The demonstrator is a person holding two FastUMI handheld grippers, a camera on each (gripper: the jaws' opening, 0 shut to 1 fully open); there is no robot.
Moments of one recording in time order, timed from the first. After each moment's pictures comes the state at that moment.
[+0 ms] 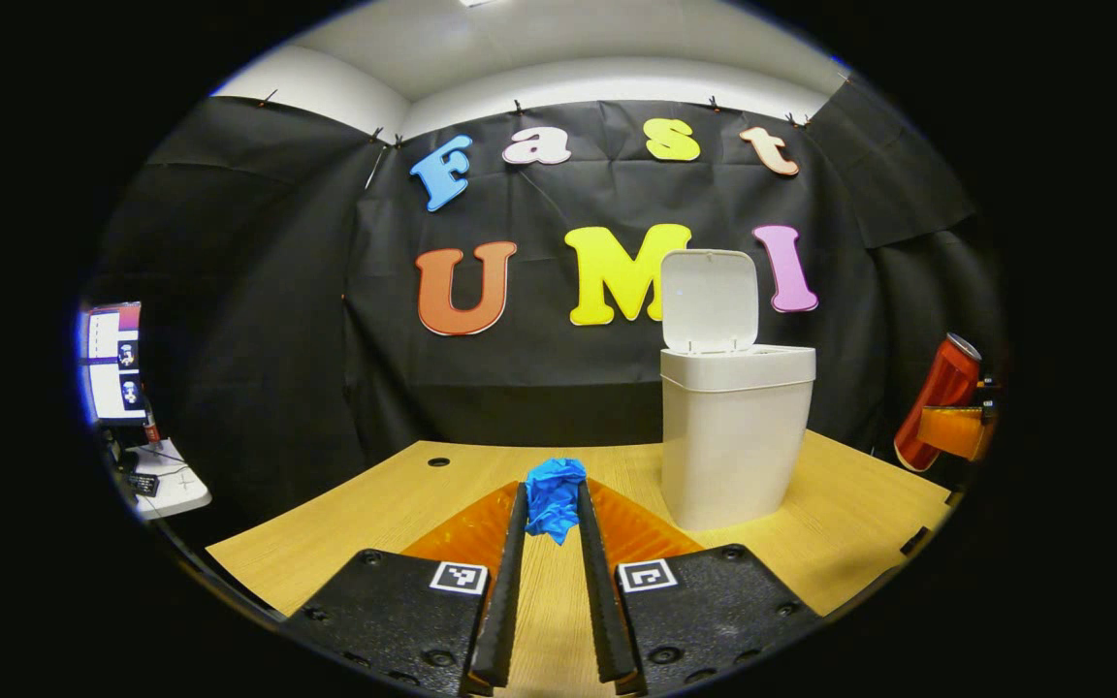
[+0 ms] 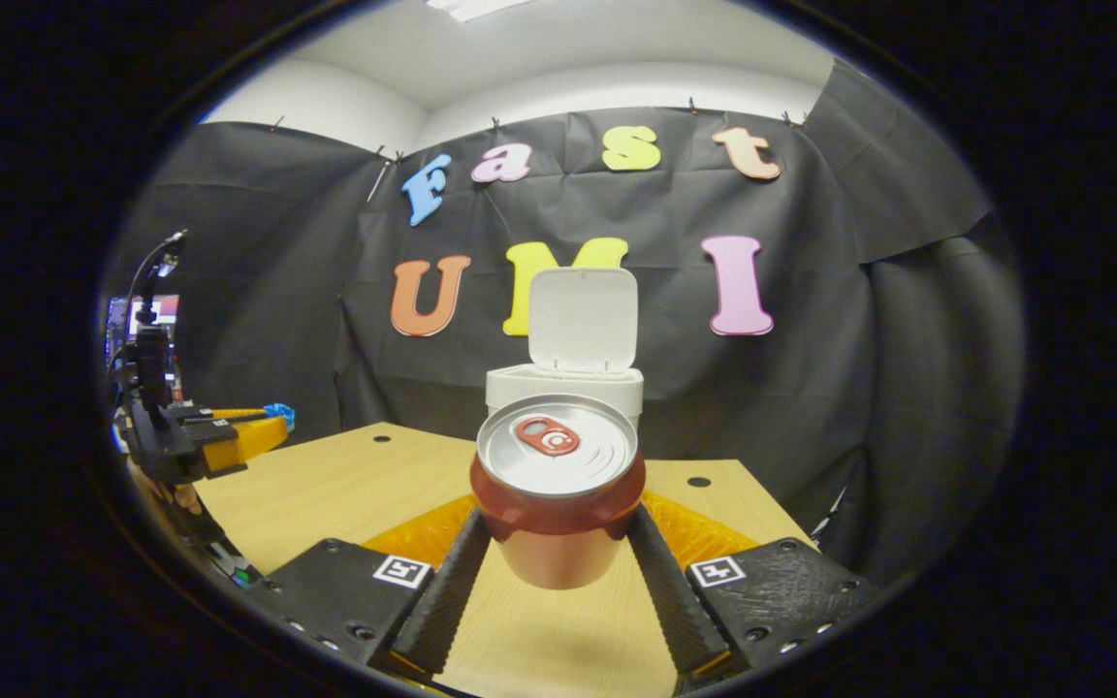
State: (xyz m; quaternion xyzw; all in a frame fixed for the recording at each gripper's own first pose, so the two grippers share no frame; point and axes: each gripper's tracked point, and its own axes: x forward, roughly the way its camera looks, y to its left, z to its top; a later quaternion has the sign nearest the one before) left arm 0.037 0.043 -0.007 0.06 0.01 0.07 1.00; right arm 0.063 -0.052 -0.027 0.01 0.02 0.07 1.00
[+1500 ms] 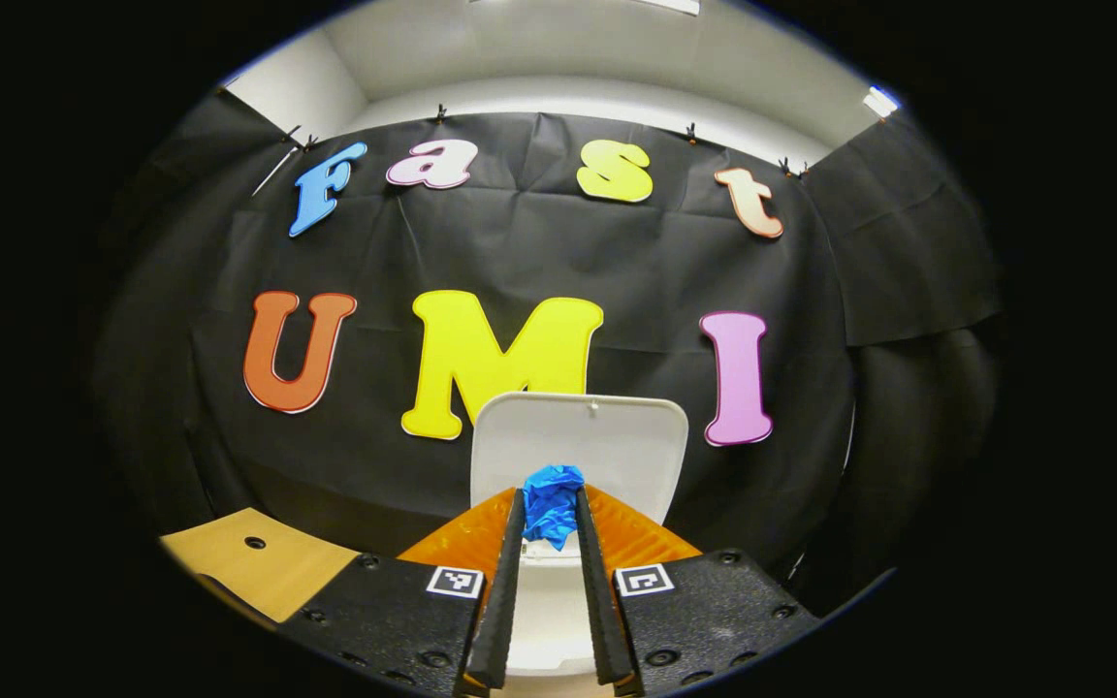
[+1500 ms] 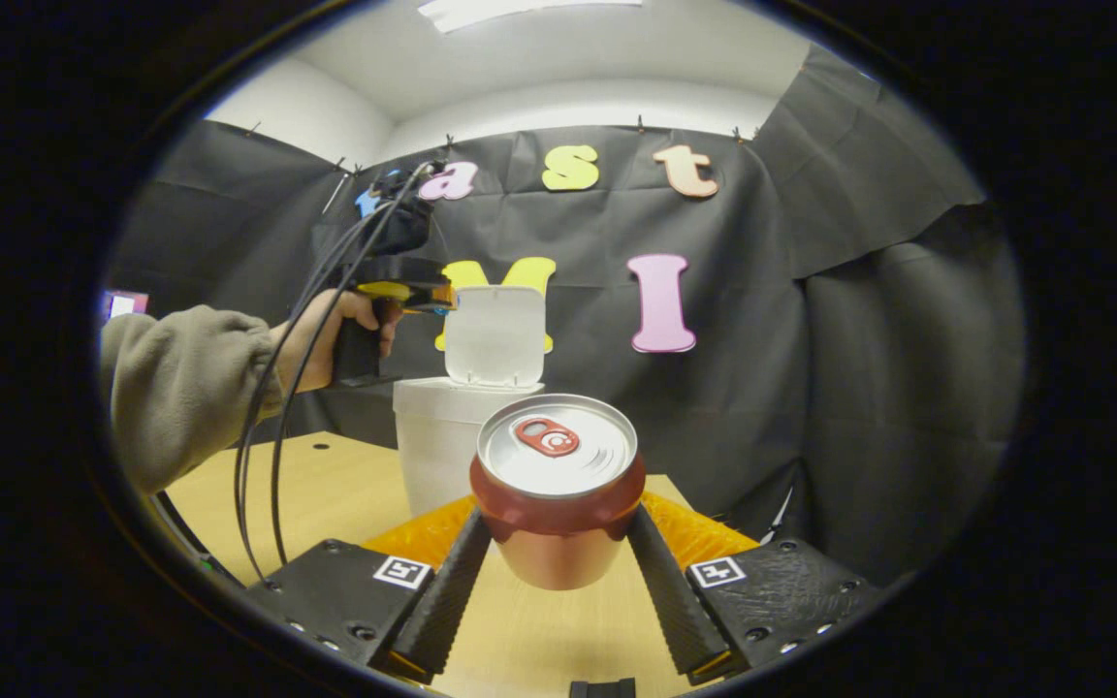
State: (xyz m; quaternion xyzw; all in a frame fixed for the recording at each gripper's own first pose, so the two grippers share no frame) left arm 0.316 -0.158 0.135 0.00 -0.04 -0.06 1.00; right arm 0.053 -0.151 -0.025 0.01 -0.01 -0.02 1.00
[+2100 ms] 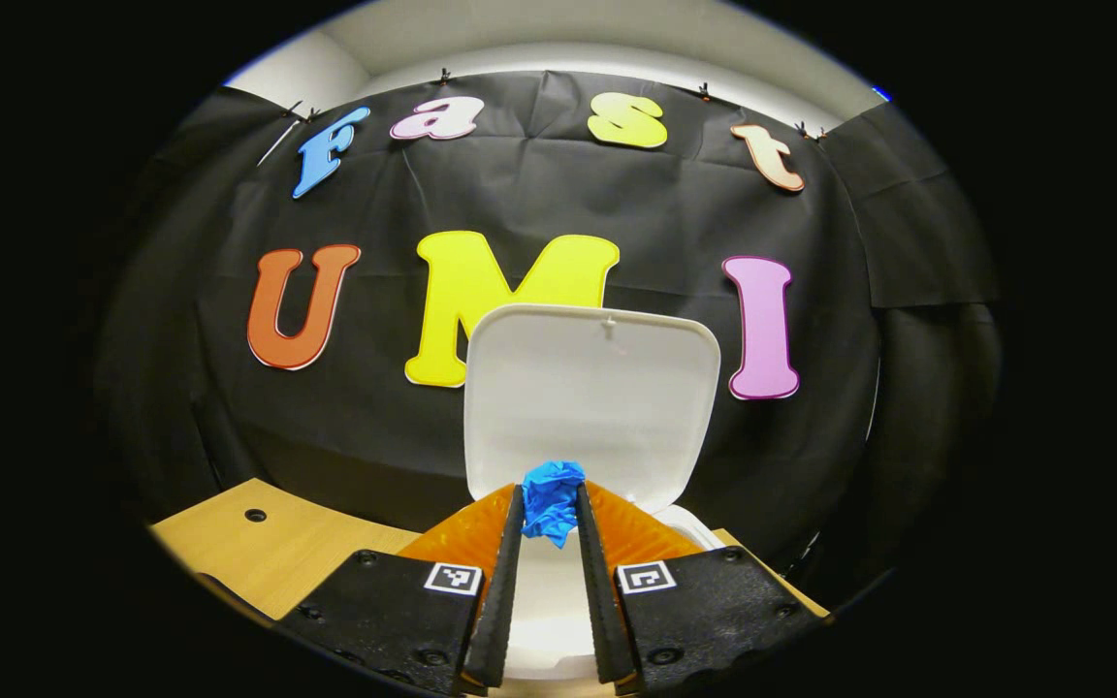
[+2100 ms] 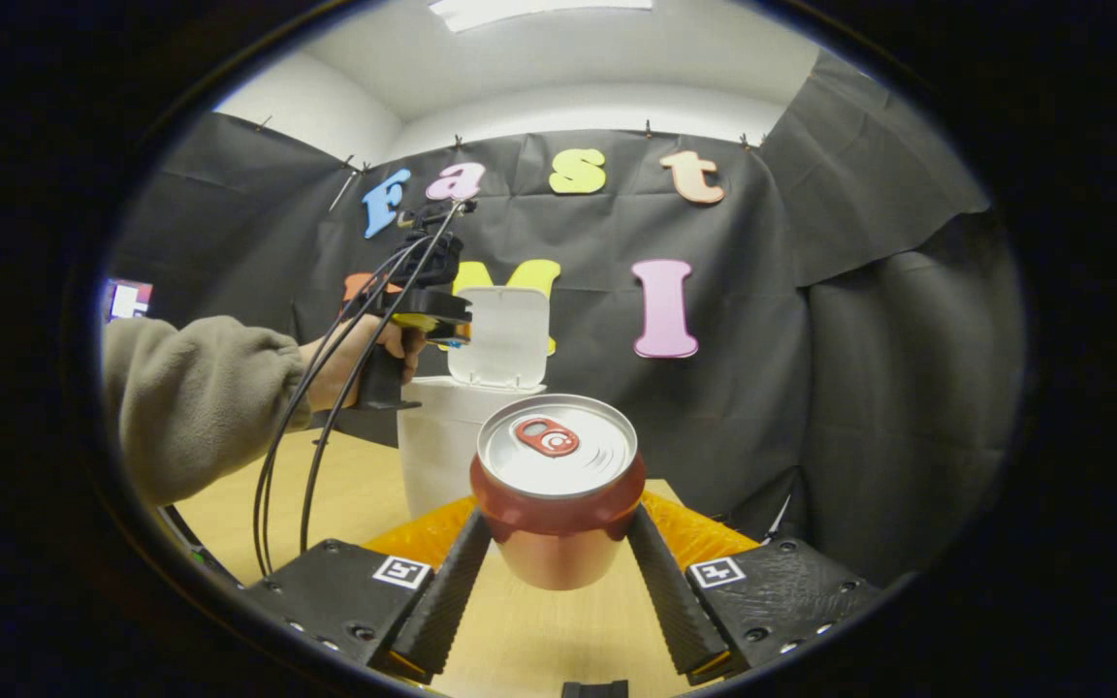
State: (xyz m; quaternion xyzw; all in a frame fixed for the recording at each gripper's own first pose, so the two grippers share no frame) left arm 0.328 -0.159 0.093 -0.01 0.01 -0.04 1.00; right arm 0.053 -0.149 -0.028 0.01 -0.01 -0.01 1.00
